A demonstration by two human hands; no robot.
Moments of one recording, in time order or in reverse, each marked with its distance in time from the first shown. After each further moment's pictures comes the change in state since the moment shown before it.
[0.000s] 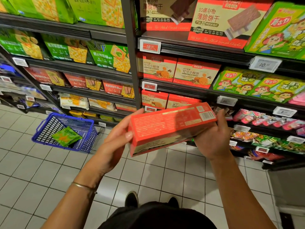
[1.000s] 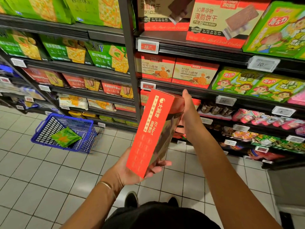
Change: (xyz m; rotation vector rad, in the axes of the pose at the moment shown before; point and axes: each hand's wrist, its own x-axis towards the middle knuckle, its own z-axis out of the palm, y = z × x) left_hand 0.008 -0.061 0.035 -0.823 -0.178 -0.858; right_hand 0.050 0.005 0.072 -0.634 0.351 0.282
